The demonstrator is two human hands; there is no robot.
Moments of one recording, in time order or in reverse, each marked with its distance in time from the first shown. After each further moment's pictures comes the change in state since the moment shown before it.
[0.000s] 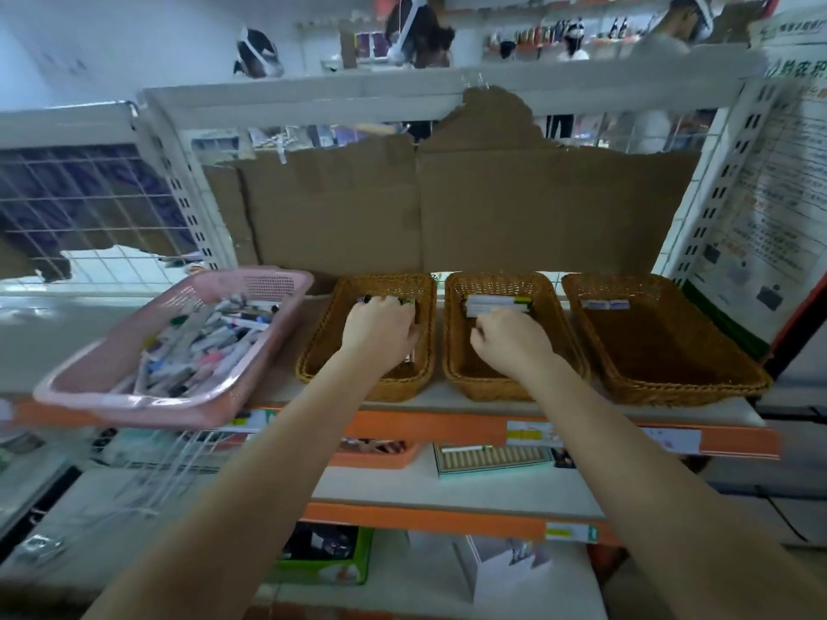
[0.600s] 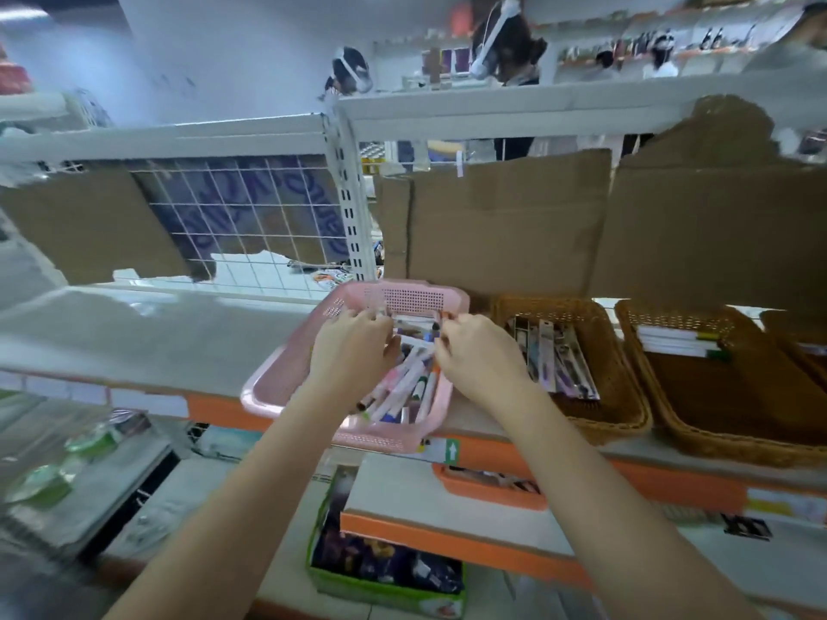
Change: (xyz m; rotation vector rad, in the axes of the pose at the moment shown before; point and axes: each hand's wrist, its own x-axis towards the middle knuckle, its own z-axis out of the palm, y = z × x) left_hand -0.096 -0.259 -0.001 0.030 0.073 -0.188; right_hand 0.069 -0.284 0.026 0.133 0.148 -0.220
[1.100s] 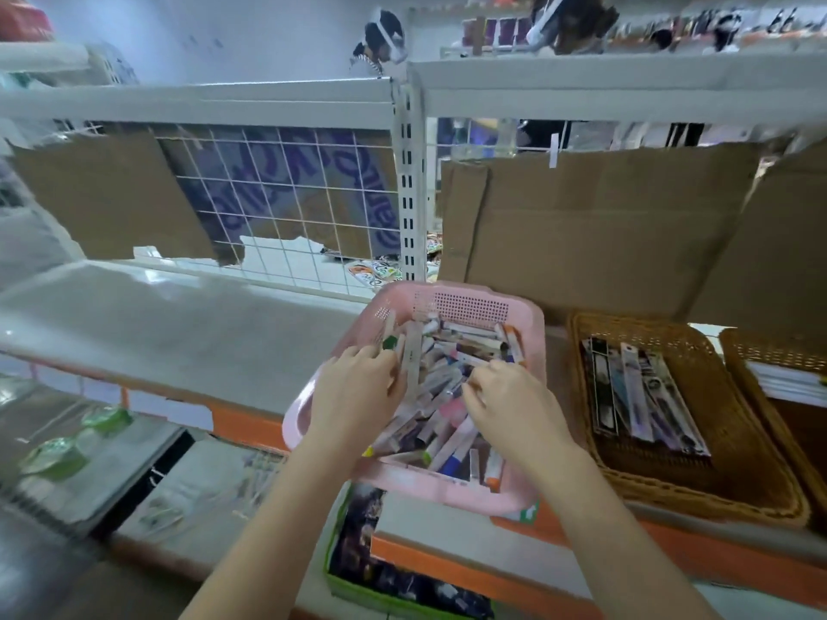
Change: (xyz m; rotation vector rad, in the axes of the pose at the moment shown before) left_hand -0.009 -0.077 0.059 -0.141 -0.020 -0.139; right_hand 0.029 -0.032 0.066 0.103 -0.090 0.015
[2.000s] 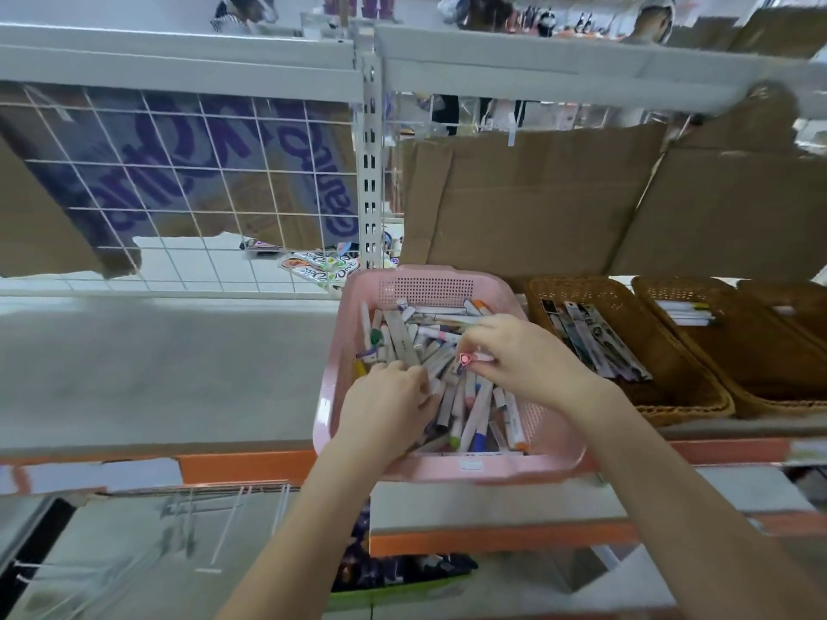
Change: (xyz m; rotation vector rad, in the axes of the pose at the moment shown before) left_hand 0.003 -0.025 0.018 -0.336 -0.212 0.318; right_hand 0.024 -0.037 -0.022 -0.155 -0.183 0.003
